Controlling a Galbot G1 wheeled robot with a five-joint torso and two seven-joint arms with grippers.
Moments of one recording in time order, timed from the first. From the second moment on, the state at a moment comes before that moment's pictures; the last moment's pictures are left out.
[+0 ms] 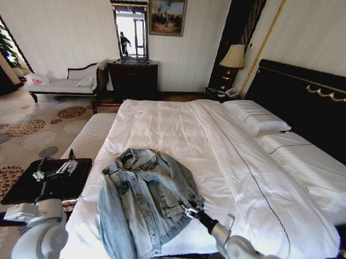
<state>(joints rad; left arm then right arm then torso) 1.62 -1.48 -0.98 -2.31 -0.51 0.03 -0.10 -1.23 0.58 -0.32 1.84 1.40 0.30 -0.15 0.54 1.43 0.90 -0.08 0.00</state>
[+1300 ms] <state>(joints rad) 1.63 -1.48 -1.00 -2.31 -0.52 0.01 -0.10 -1.22 0.78 -0.35 1.84 1.41 0.17 0.39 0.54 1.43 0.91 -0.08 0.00</state>
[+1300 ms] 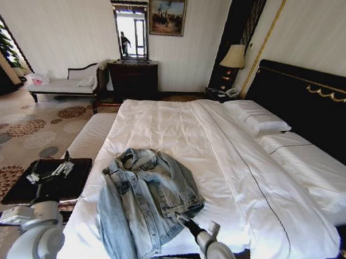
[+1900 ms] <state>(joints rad) 1.62 -1.47 -1.00 -2.29 -0.51 0.02 -0.10 -1.16 0.80 -0.35 1.79 1.43 0.18 0.38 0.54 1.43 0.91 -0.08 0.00</state>
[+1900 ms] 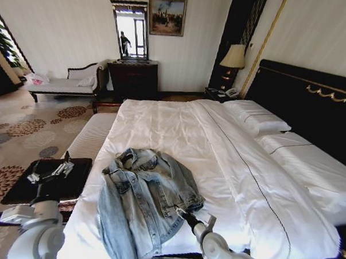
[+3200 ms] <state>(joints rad) 1.58 -1.46 -0.97 -2.25 -0.51 0.02 -0.10 -1.52 0.64 -0.04 1.75 1.34 0.17 0.26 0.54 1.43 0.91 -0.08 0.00</state>
